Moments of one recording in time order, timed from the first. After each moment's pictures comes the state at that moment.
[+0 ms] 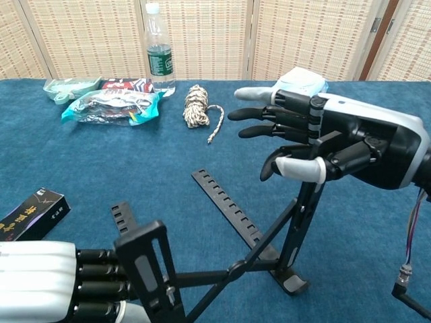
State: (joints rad) left arm -0.72 -1.33 0.33 -1.58 2.08 1.03 -0.05; right arm 0.64 -1.40 -0.09 -1.63 -1.69 1.16 1.05
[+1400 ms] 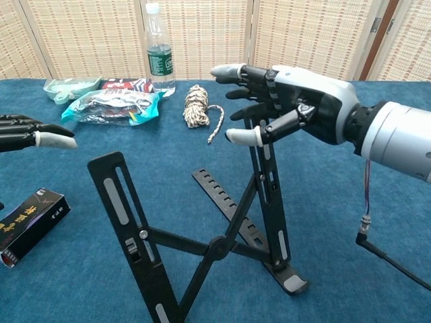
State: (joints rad) left arm -0.55 -1.11 0.20 -1.56 1.79 1.21 -0.01; right arm 0.72 -1.50 0.13 -1.62 -1.42 0.99 0.64
